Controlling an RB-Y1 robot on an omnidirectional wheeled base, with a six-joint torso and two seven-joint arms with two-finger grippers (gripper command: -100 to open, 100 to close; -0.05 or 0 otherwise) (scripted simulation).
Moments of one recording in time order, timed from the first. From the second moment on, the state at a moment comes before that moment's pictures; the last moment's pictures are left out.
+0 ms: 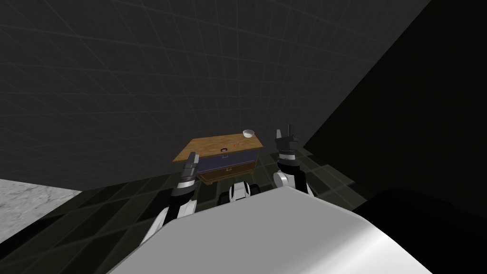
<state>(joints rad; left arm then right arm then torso) 0.46 0.16 -0.01 -1.91 -0.15 -0.66 -0.04 0.52 0.02 0.01 -2.37 -0.09 -0.50 0.02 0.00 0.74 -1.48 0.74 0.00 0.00</state>
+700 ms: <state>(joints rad) 0.43 0.18 0.01 -1.73 -0.16 -0.77 -0.07 0.52 0.02 0.01 -2.37 -0.09 -0.50 0.02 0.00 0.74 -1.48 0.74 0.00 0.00</state>
